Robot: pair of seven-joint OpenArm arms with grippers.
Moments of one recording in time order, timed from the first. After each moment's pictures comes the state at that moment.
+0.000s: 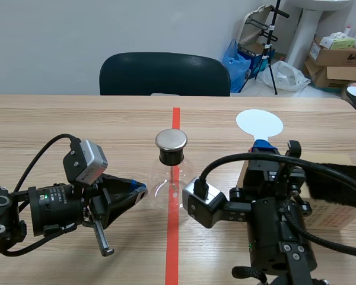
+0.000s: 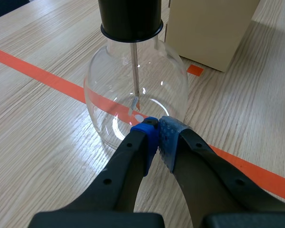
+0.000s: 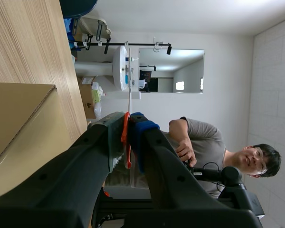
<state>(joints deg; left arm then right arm) -0.8 -26.6 25.7 67.1 2.8 -39.0 -27.7 -21.2 15.7 -31.7 90.1 -91.3 -28.2 -35.1</state>
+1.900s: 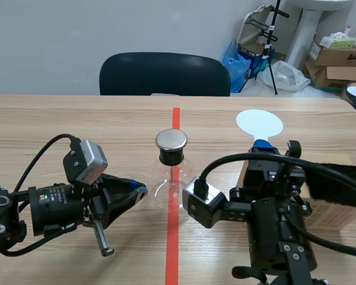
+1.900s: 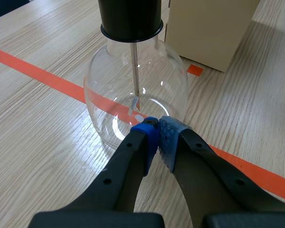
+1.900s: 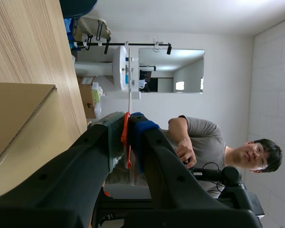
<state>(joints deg) -0.8 -26.6 25.7 67.1 2.8 -39.0 -27.7 -21.2 15.7 -31.7 90.1 -91.3 -28.2 -35.1</state>
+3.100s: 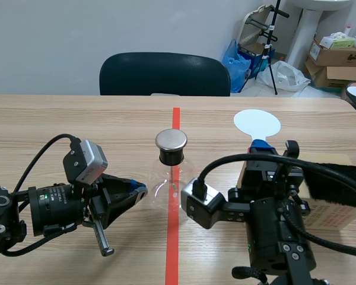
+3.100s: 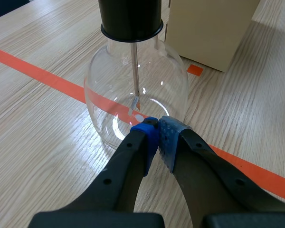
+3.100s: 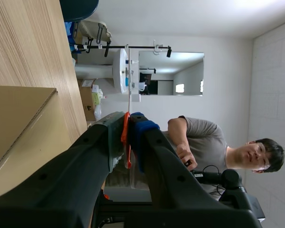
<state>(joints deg) -0.8 -26.6 25.7 67.1 2.8 -39.0 -27.7 -21.3 15.7 -31.6 90.4 -91.3 -28.2 -33.3</state>
